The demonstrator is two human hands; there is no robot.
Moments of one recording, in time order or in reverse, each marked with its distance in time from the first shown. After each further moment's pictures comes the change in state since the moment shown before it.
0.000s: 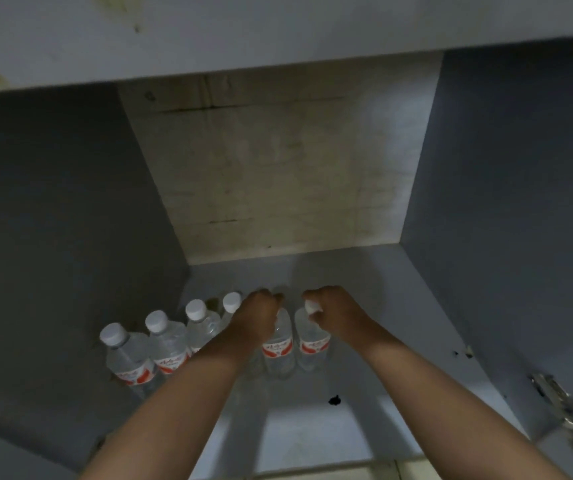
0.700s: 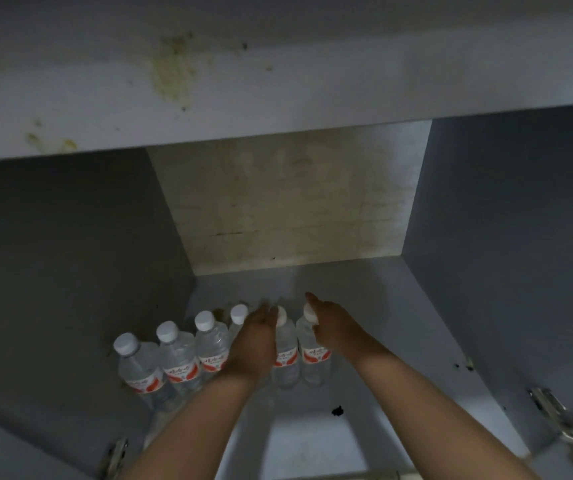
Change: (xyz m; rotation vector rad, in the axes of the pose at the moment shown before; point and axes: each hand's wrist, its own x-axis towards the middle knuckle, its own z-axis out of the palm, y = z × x) left_hand -0.035 0.000 0.008 -0.261 0.154 -0.061; right_hand 0.000 -0.009 0.002 0.063 -0.069 0.089
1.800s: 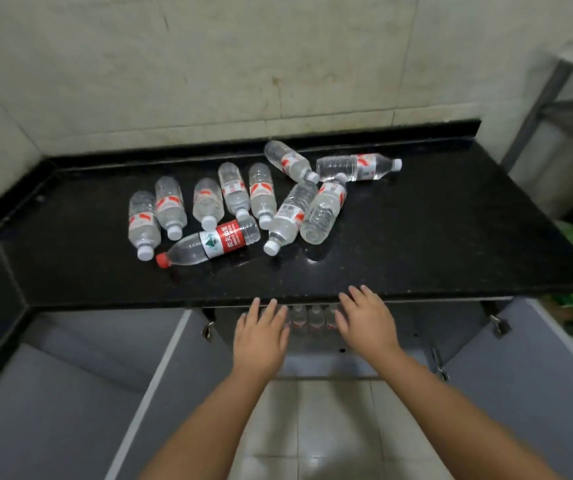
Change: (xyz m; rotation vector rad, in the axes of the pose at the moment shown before) left_hand -0.257 0.126 -0.464 0.101 -0.157 -0.236; right_hand -0.281 -0.247 -0.349 -0.325 0.270 -0.019
